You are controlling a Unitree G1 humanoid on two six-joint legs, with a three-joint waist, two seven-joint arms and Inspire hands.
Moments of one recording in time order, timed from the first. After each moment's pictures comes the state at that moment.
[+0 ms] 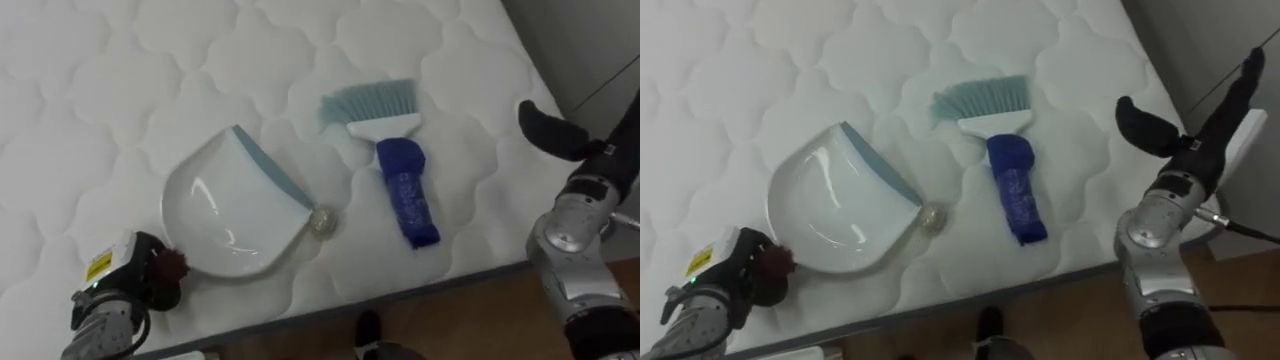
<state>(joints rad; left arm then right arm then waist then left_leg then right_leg) -0.21 0.43 -0.25 1.06 0.50 -0.19 0.35 -0.31 -0.39 0.06 0.64 0.15 -0.37 -0.72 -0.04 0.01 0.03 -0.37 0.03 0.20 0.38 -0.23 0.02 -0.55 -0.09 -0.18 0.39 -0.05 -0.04</state>
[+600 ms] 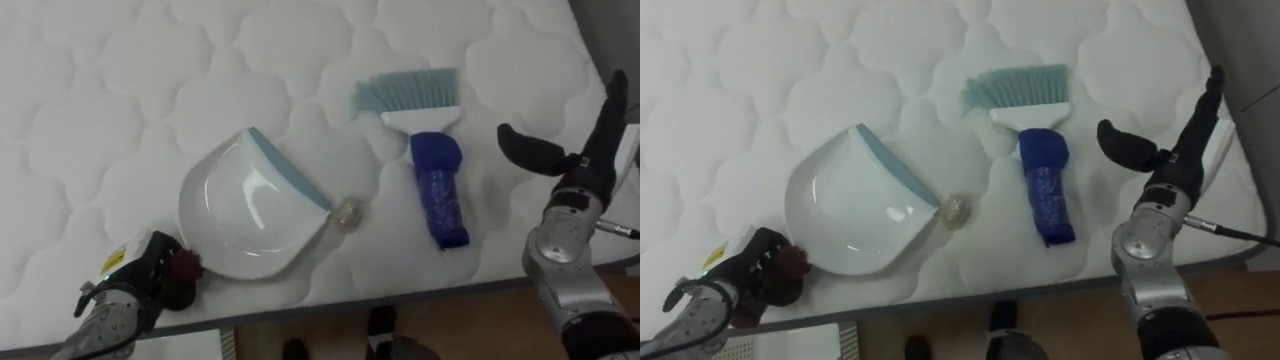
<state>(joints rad) -0.20 0.46 -0.25 1.02 0.46 -0.20 0.22 -0.32 -0.40 0.10 0.75 0.15 -0.38 -0.63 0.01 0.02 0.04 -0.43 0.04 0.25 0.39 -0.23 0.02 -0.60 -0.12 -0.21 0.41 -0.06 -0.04</state>
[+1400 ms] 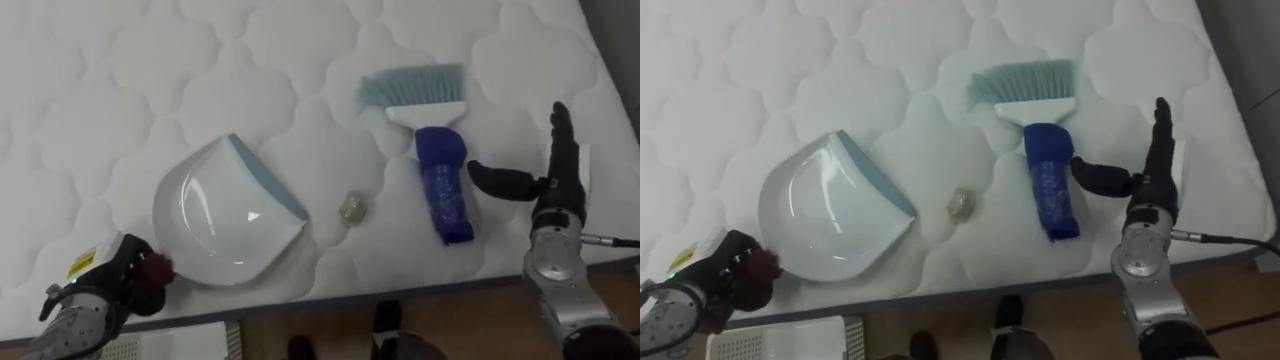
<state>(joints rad) -0.18 0.53 -0.24 1.01 0.49 -0.20 0.23 -0.29 -0.41 0.19 0.82 0.15 -0.36 -0.45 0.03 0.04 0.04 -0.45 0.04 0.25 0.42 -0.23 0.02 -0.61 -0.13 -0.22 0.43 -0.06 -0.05</state>
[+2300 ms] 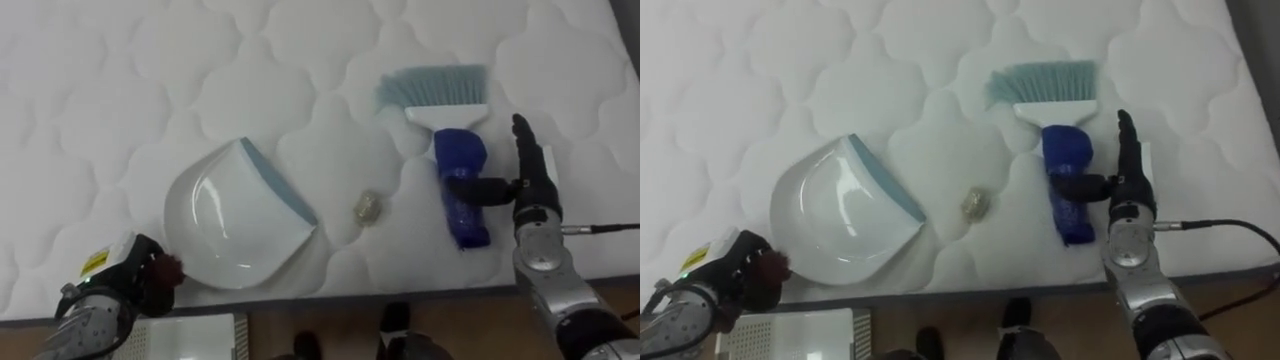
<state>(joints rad) -0.20 0.50 -0.30 1.00 0.48 -0.18 0.25 -0.40 -0.41 0.26 0.94 0.16 -0.30 -0.37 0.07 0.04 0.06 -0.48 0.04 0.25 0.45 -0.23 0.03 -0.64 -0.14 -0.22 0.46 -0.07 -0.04</state>
